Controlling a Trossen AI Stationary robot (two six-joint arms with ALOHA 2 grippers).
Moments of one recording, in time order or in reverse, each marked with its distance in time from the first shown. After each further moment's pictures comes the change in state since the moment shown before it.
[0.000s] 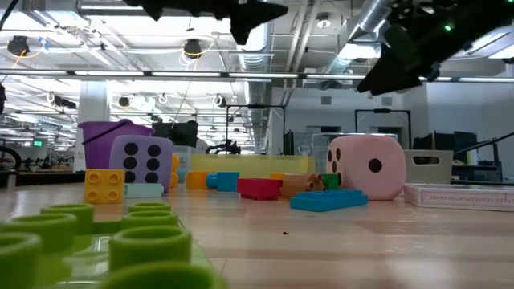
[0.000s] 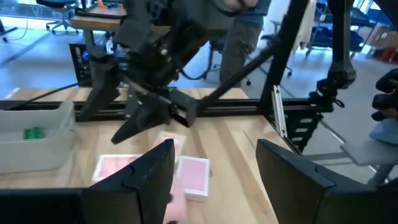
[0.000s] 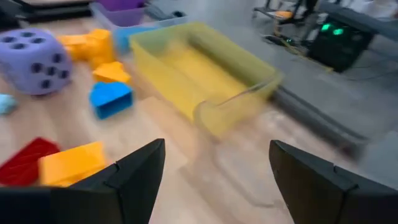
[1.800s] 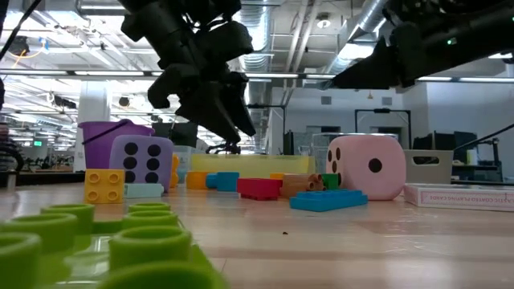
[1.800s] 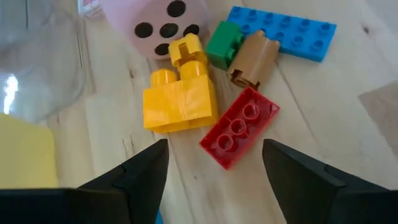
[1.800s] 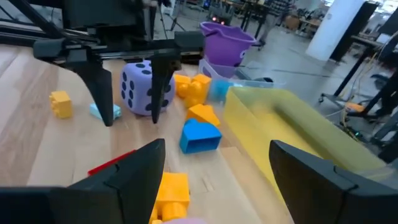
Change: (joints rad) left arm -0.126 0.216 0.000 -0.457 -0.400 0.438; right arm 0.035 0.244 -0.177 0.891 -0.191 -0.562
